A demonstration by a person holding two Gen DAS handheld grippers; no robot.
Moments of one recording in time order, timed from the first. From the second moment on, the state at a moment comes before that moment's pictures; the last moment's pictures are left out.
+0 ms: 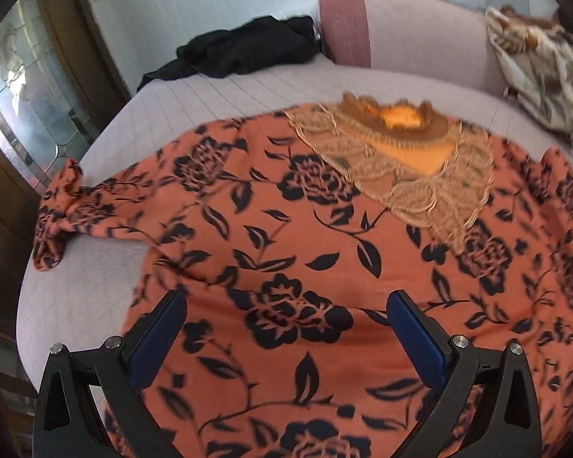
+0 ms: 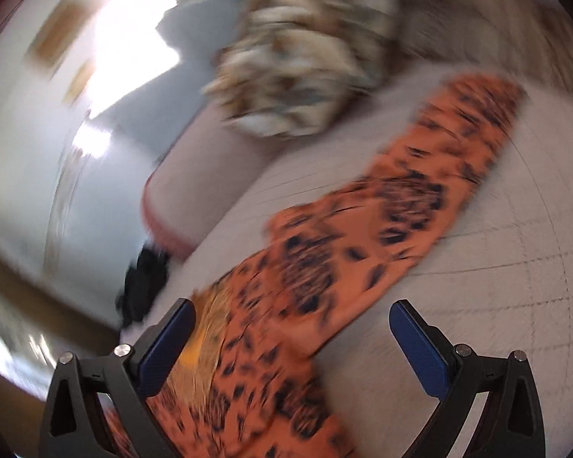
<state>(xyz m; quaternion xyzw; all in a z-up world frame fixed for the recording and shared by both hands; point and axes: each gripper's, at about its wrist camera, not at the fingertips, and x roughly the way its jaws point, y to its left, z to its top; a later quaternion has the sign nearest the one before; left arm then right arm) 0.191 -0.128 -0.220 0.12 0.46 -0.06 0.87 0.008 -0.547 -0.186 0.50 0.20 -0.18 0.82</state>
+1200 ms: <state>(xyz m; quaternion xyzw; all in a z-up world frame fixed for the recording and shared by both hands) 0.217 -0.058 -0.185 0.09 0.39 0.06 0.91 0.054 -0.547 -0.042 0.40 0.03 -0.10 0.91</state>
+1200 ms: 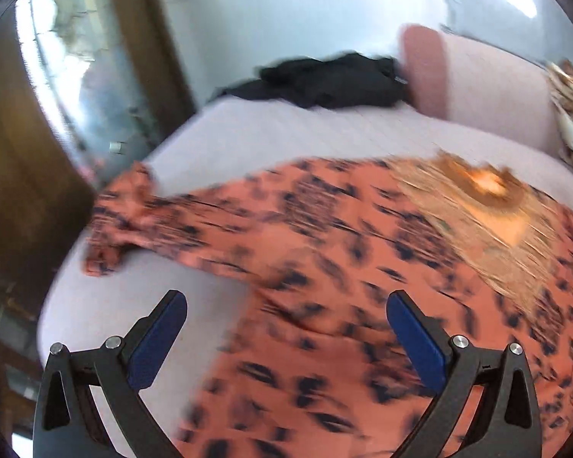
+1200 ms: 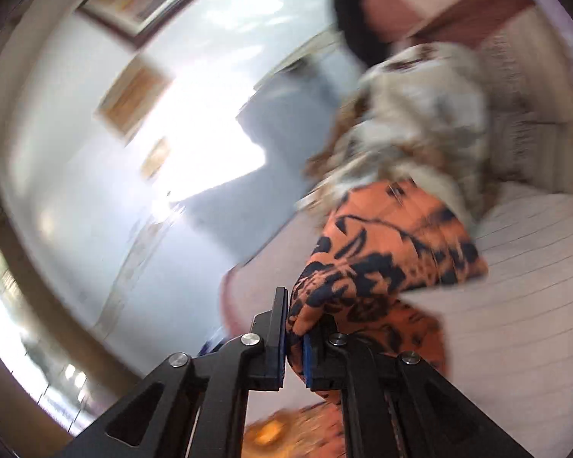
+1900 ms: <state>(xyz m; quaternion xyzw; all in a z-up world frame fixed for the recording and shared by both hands) 0.226 0.041 -0.165 -0.04 0.40 0.12 0.91 0.207 -0.246 -0.205 0.39 0.37 0.17 0.82</state>
